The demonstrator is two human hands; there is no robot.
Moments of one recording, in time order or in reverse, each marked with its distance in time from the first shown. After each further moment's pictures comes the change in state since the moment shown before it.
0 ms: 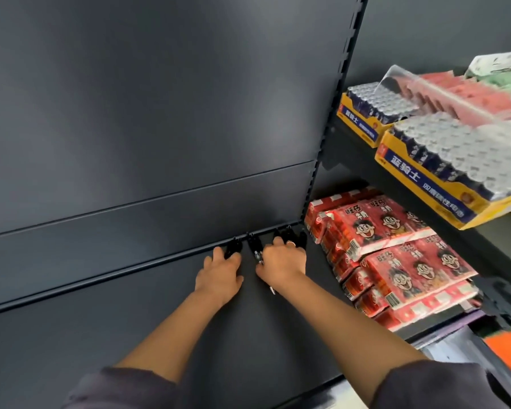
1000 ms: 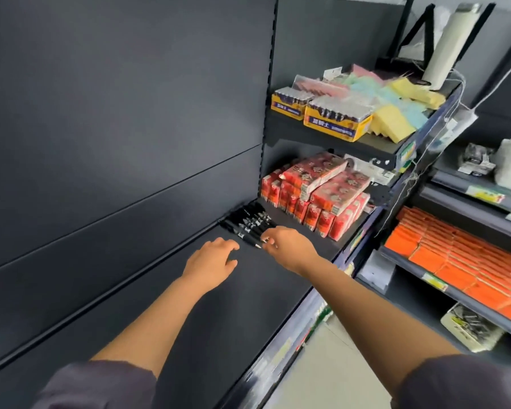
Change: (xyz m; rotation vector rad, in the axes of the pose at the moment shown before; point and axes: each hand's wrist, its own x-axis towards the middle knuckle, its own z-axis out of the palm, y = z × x) left_hand -0.086 -0.074 -0.049 0.064 0.055 0.660; right_hand -0.168 -0.065 -0.043 0.328 0.156 0.224
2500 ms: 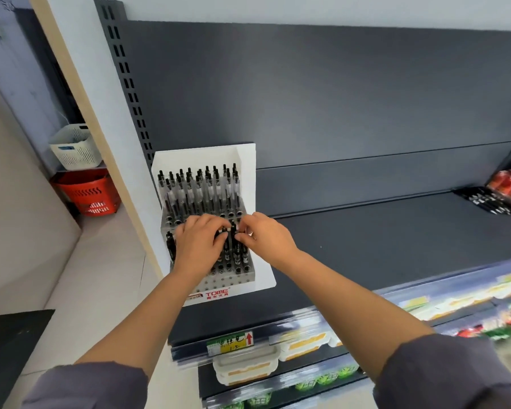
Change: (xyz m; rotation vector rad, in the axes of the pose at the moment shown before) left_hand -0.707 -0.299 -0.106 0.071 0.712 -0.536; right_hand -0.343 -0.635 0.227 0.131 0.037 -0.704
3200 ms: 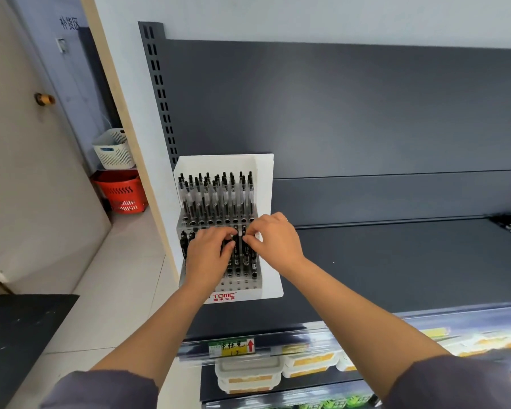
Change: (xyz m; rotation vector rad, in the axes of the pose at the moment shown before) left_hand -0.021 0.009 0.004 -0.152 0.119 -0.113; right_hand -0.002 -0.006 -0.012 -0.009 0.103 -0.104
